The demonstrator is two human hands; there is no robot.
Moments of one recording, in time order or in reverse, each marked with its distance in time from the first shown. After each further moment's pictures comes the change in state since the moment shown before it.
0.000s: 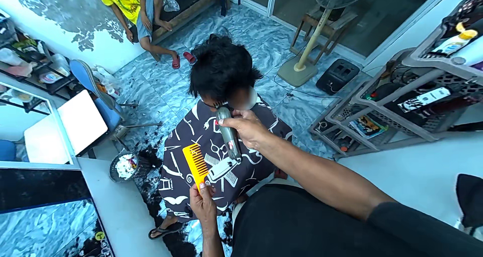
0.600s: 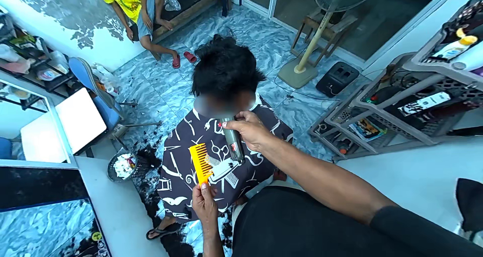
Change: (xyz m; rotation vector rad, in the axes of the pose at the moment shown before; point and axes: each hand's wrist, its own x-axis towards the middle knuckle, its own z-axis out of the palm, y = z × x) left_hand 0.001 -0.003 0.001 0.000 -0.024 0.019; right_hand 0.003 0.008 -0.003 -0.039 0.014 0.001
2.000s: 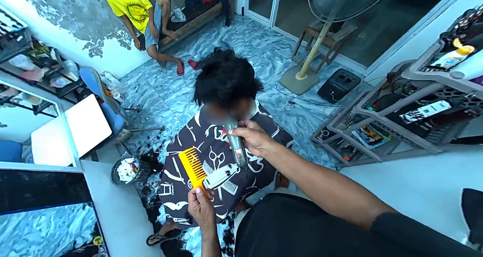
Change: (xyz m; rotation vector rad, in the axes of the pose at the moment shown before) left_hand 0.010 0.006 0.006 -0.067 0.085 0.036; right_hand 0.009 0.008 -0.024 0.135 -0.113 0.142
